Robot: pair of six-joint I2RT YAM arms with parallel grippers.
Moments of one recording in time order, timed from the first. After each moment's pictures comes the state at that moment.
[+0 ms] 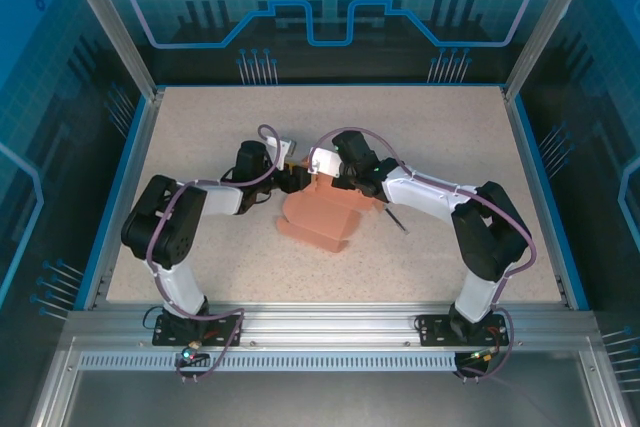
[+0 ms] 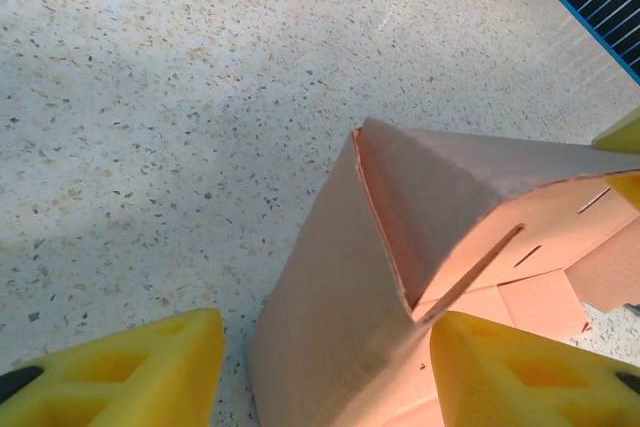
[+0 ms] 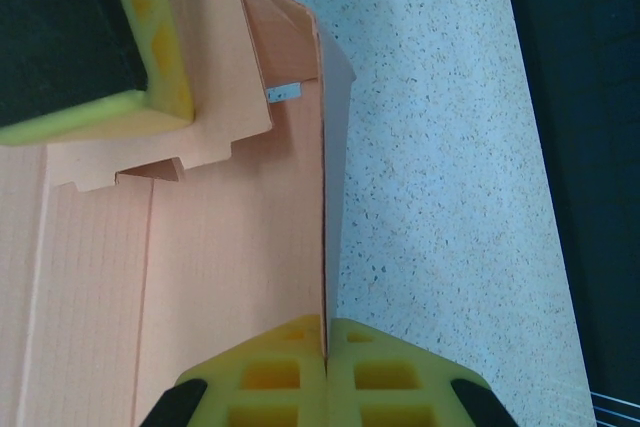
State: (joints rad) left arm -0.29 1.79 0.80 0.46 0.47 -0.22; right arm 0.67 1.76 1.19 -0.18 0.19 -0.80
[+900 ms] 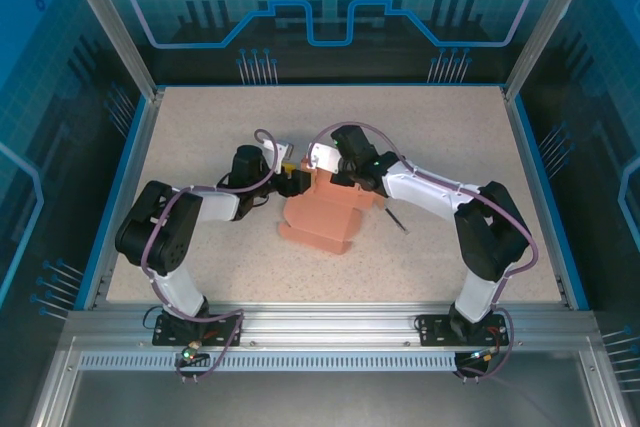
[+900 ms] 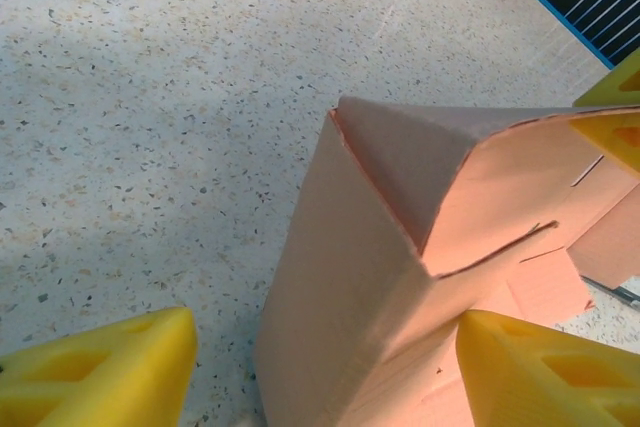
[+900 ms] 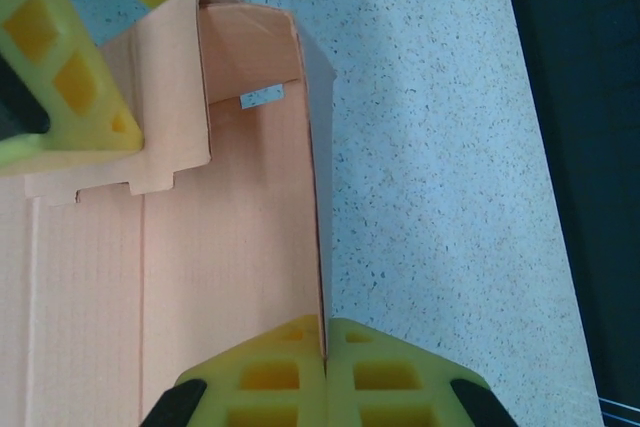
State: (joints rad) left arm -0.29 1.75 0.73 0.51 0.49 -0.21; right arm 0.66 1.76 1.26 -0.27 0.16 -0.78
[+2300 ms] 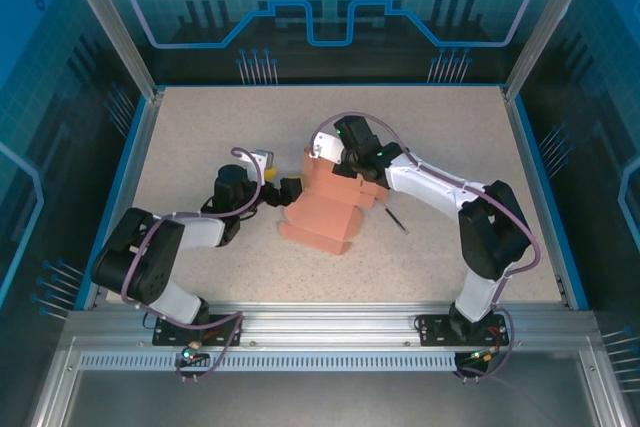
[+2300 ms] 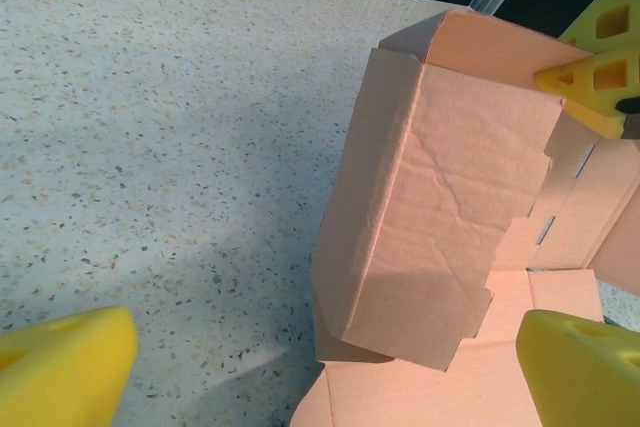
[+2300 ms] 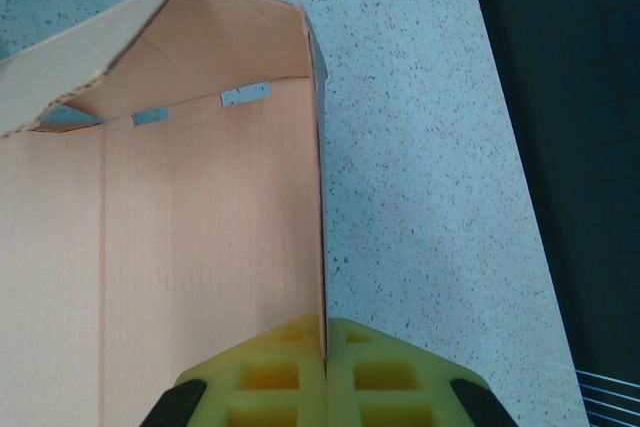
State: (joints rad) left arm -0.28 1.53 0.48 0.71 0.34 -0.30; right arm 0.64 1.76 1.33 -0.33 0.18 -0.77
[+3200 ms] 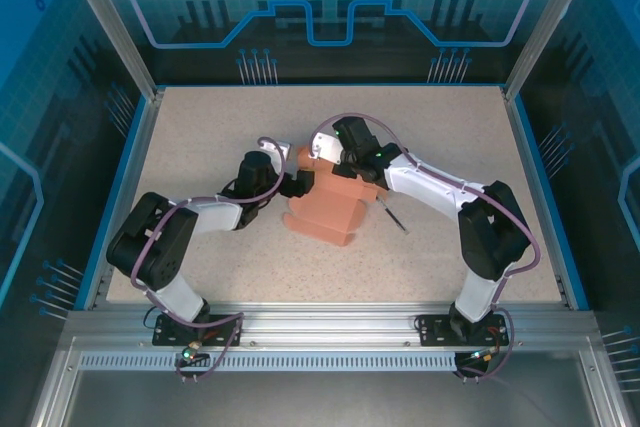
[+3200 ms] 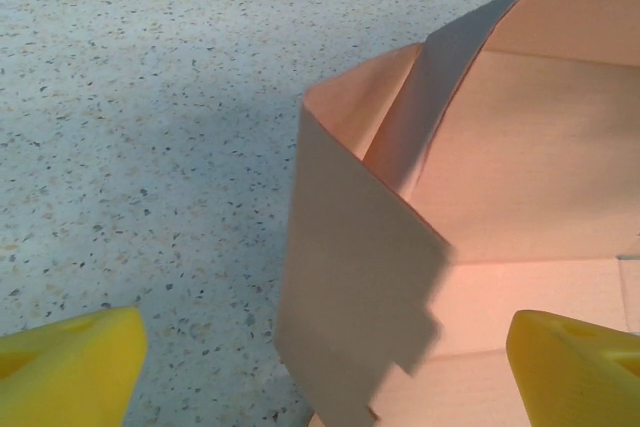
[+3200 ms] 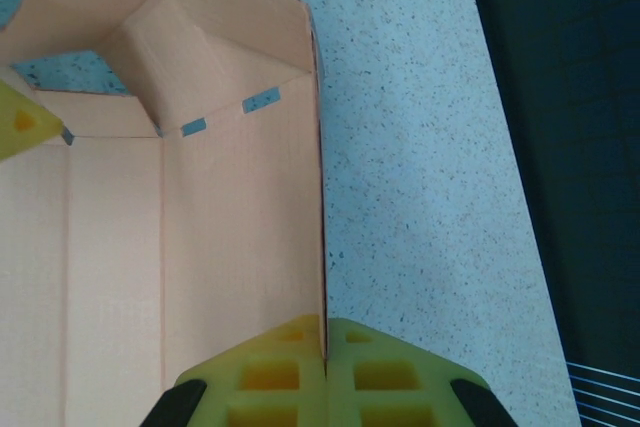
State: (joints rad) left arm -0.38 1.65 0.69 0.49 0.12 -0.19; right arm 0.65 1.76 1.33 -0.32 0.21 -0.77
